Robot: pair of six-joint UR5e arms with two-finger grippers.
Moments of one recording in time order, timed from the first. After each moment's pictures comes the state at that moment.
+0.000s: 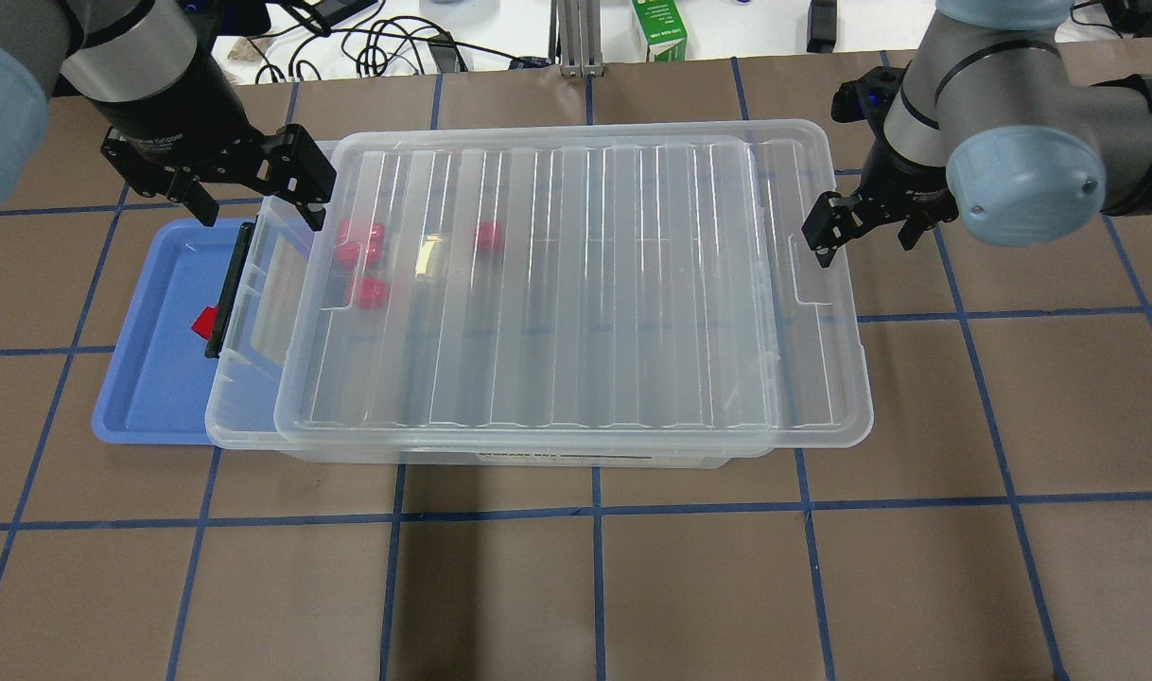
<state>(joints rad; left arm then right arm) -1.55 -1.57 -1.54 -1.58 1.60 0.10 1.46 -1.40 1.75 -1.91 -1.59 -0.29</state>
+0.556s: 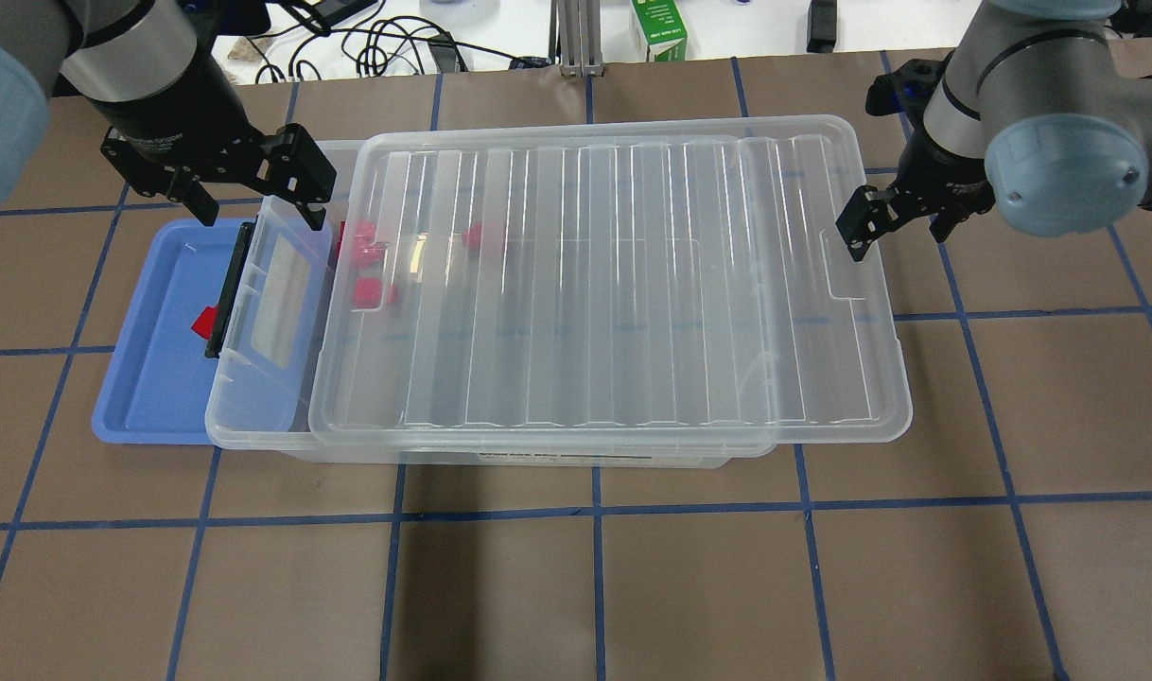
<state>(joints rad) -1.55 -1.57 -1.54 -1.58 1.60 0.10 1.41 -1.40 1.74 -1.91 -1.59 -0.36</state>
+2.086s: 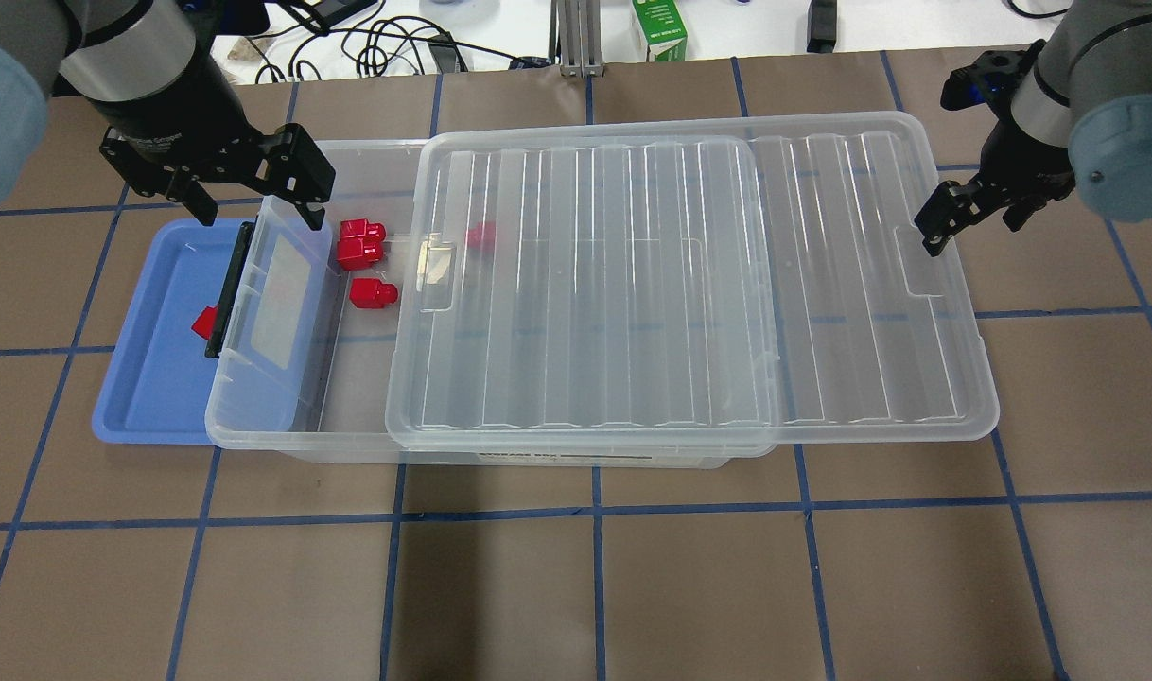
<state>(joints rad) -1.55 -1.57 -1.54 -1.58 1.60 0.10 1.30 -1.40 1.73 -1.91 -1.63 -0.54</state>
